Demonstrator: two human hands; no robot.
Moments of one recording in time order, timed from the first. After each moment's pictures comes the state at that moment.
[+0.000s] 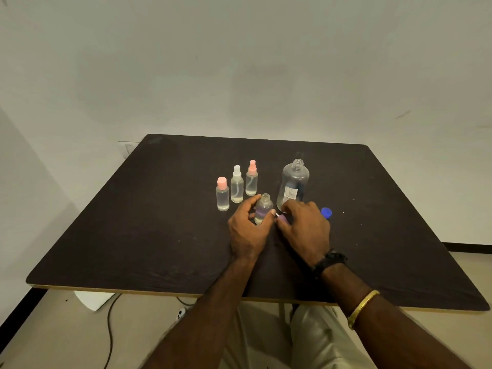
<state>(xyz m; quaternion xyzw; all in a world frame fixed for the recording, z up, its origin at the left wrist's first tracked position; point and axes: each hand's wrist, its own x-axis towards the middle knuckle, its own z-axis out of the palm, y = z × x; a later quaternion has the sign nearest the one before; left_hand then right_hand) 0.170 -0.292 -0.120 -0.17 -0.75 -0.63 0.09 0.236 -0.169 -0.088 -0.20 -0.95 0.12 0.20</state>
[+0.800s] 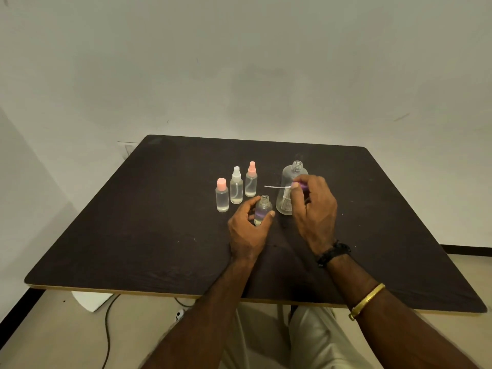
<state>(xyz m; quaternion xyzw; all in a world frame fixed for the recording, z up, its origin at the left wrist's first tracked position) 0.170 -0.292 -0.119 -0.17 -0.76 -0.62 0.07 0.228 -0.164 -0.057 -0.13 -0.83 0.28 0.47</state>
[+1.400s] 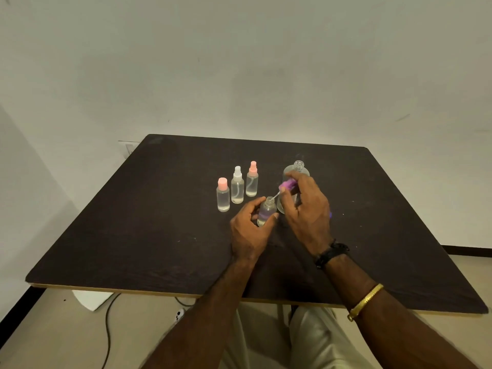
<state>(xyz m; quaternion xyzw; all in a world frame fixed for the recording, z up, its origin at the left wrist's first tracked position) 0.171 -0.293 -0.121 -0.20 -0.75 -0.62 0.08 0.224 -0.170 -0.057 -0.08 -0.86 0.30 0.41</state>
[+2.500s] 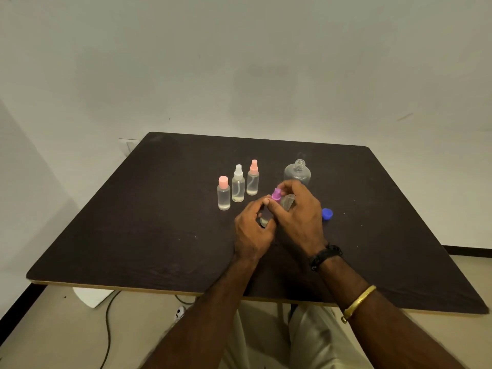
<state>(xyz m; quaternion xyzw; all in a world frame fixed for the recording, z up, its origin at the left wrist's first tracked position) 0.172 -0.292 -0.121 -0.25 -0.75 -0.60 0.12 0.222 -0.178 -0.066 -0.12 -0.87 0.36 0.32</state>
